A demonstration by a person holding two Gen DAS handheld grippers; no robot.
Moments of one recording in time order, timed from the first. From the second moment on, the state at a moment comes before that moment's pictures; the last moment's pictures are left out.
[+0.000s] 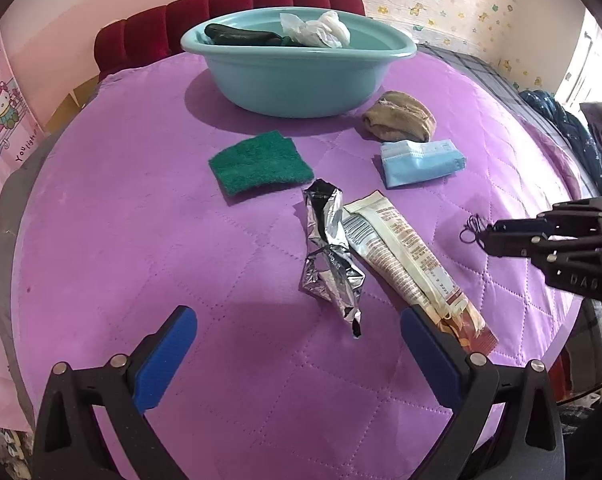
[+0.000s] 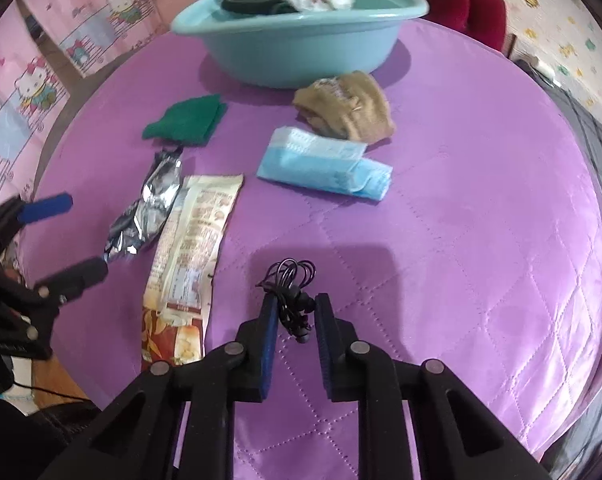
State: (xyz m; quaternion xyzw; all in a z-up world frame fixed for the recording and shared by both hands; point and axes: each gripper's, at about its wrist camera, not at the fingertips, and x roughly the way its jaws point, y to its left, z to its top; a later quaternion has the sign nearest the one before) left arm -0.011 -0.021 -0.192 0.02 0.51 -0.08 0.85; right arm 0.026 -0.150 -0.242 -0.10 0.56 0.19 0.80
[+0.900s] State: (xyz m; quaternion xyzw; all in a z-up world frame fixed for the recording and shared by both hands) left arm 0.026 -0.035 -0.211 0.01 0.55 -0.13 0.82; right arm 0.045 -0.180 -0.211 -0.05 0.54 0.17 0.82
